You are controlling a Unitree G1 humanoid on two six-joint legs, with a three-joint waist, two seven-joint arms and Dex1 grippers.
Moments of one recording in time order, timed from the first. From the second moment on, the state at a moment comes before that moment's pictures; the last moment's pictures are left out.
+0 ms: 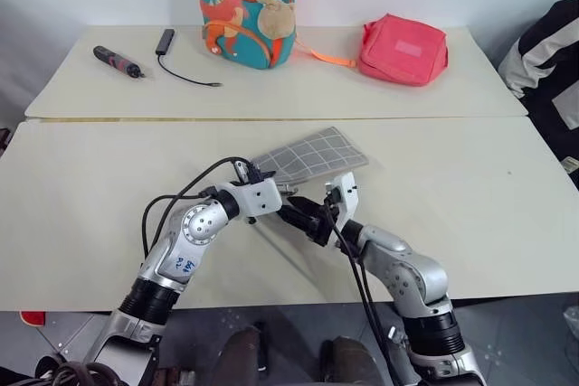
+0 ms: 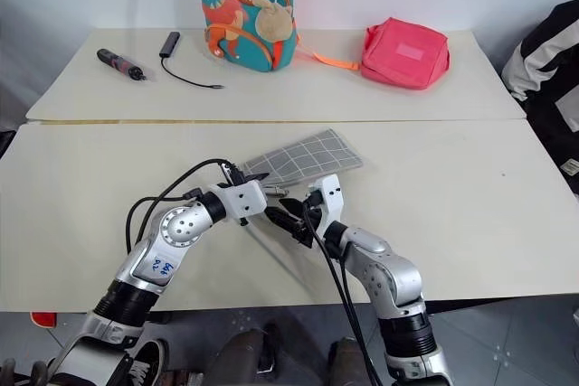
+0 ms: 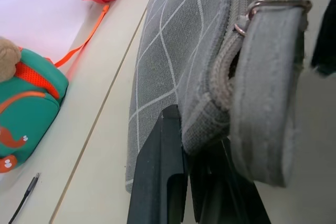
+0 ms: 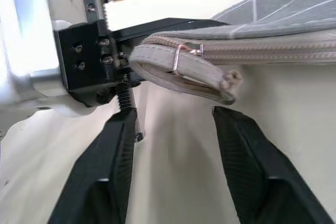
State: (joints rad) left arm -0.43 0.43 -0.24 0.04 0.44 -0.07 -0.38; right arm -0.30 -0.08 0.10 -0.19 0.52 0.71 0.49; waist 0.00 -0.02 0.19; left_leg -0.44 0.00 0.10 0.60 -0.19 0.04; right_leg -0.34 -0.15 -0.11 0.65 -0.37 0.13
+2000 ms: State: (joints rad) left arm -0.39 0.44 -0.23 -0.02 0.44 -0.04 -0.41; right arm -0.34 -0.30 0.16 -0.32 0.44 0.51 0.61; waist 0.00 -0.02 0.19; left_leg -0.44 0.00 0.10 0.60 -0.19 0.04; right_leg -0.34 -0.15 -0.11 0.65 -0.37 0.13
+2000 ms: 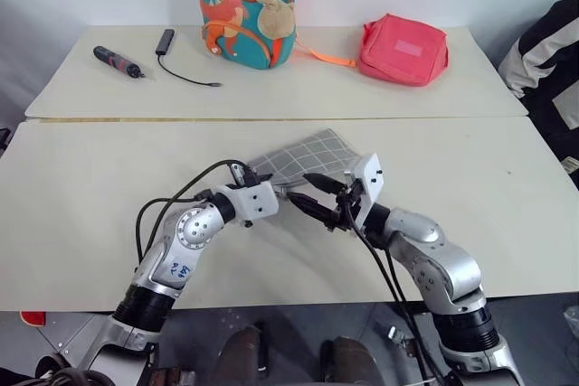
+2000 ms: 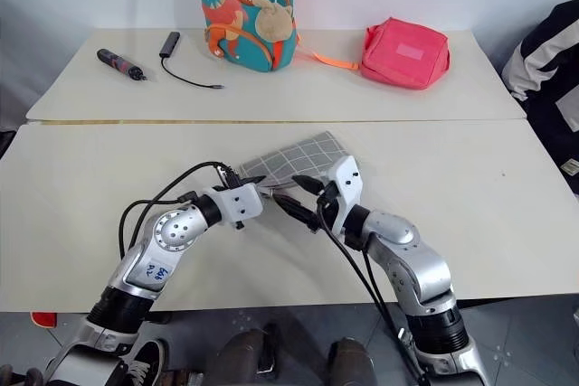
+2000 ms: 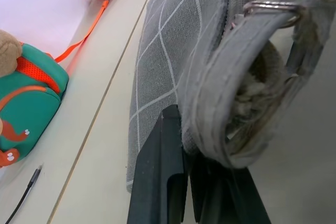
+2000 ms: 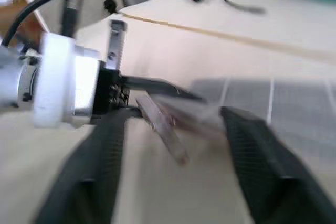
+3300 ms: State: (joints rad) left arm -0.46 0.48 -0.34 0.02 0.63 -0.15 -0.39; right arm -0.45 -0.35 0.33 -0.14 0.04 0.18 0.74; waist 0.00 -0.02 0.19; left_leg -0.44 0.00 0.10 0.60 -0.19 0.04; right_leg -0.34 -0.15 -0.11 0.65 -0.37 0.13
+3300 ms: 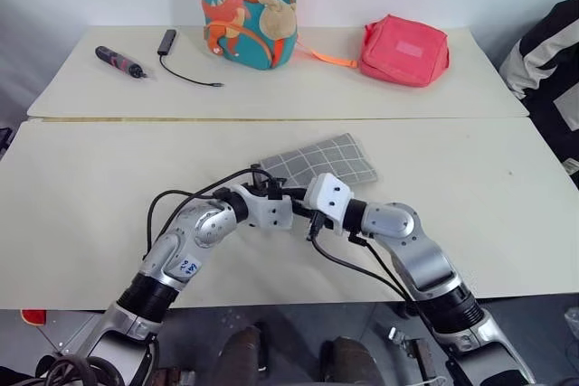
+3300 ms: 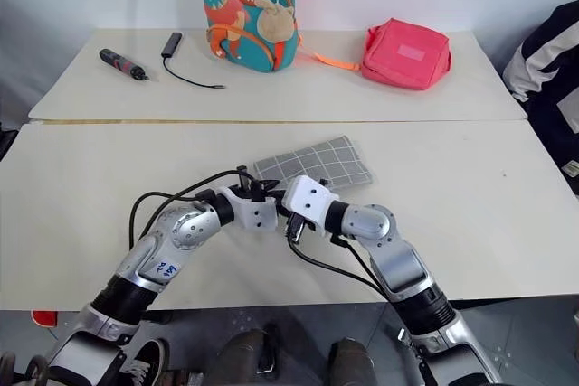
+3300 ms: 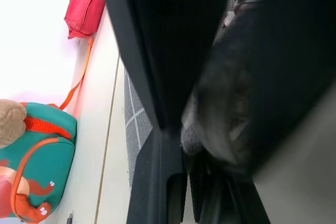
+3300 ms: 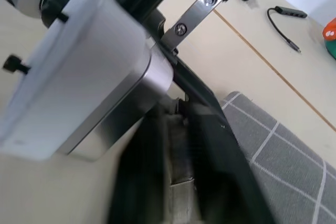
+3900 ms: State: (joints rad) left arm -0.46 0.46 -0.33 0.02 0.61 -0.14 -0.39; right arm -0.46 -0.42 0.33 -0.19 0.05 0.24 0.83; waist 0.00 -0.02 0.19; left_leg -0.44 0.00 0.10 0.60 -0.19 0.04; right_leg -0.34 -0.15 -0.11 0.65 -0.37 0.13
